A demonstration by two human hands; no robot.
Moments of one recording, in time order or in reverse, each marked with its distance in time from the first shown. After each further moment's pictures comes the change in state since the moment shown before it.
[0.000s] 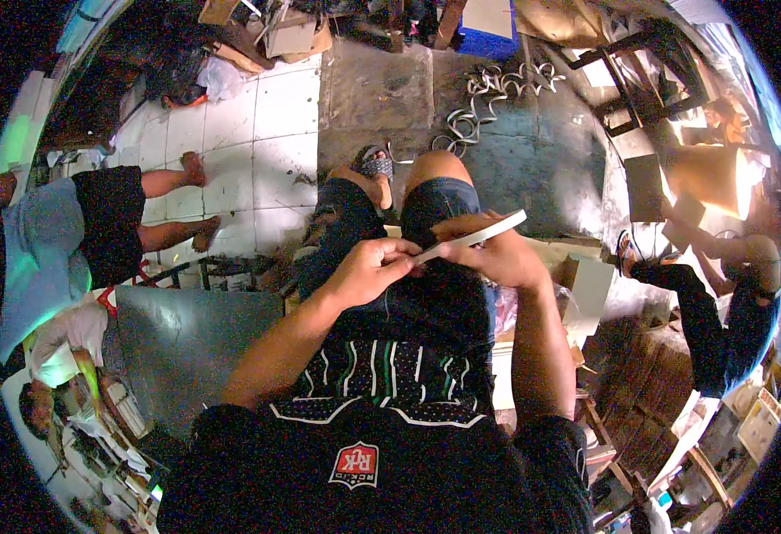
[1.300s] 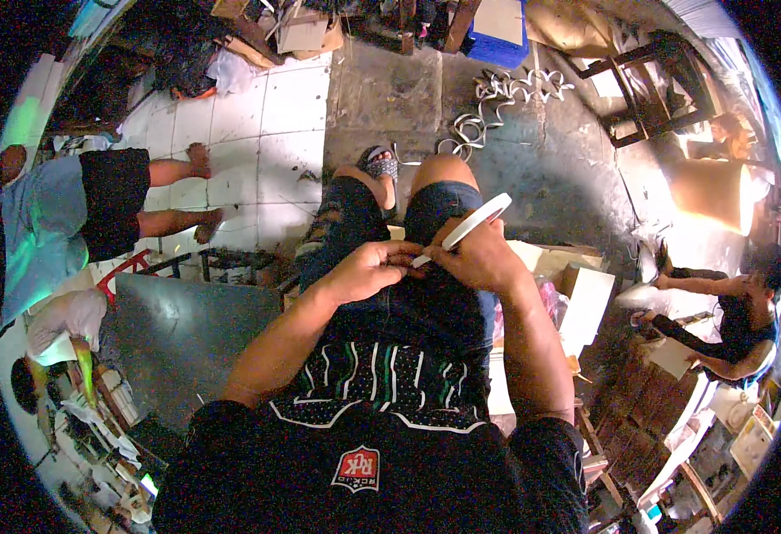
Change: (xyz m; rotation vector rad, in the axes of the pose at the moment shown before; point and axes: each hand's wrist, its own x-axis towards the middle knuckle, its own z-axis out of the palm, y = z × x) left_hand 0.000 -0.015 -0.005 -0.249 -0.195 -0.031; right_hand 0.014 -0.001 0.018 -0.454 -0.010 0.022
